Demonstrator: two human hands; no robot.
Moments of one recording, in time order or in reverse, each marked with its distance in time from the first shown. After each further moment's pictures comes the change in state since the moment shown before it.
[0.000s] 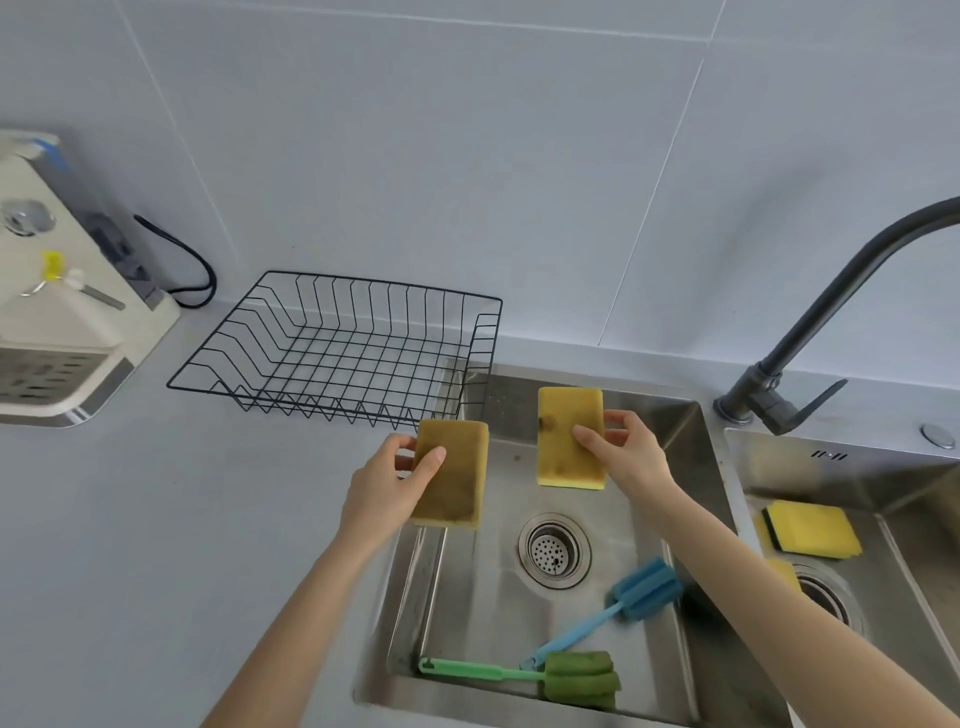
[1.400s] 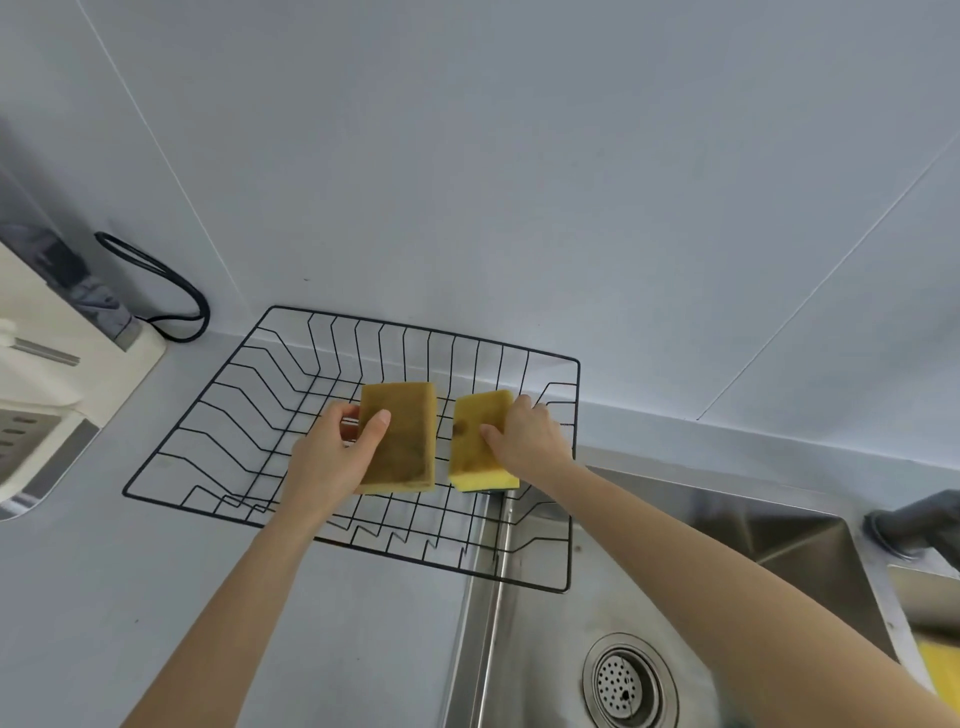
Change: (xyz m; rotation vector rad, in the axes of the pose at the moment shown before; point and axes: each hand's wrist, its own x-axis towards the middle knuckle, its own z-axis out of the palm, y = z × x) left_hand 0.192 -0.022 -0.070 0.055 0.165 -0.088; right_hand 0.152 -0.109 0.178 -0.721 -0.241 -0.105
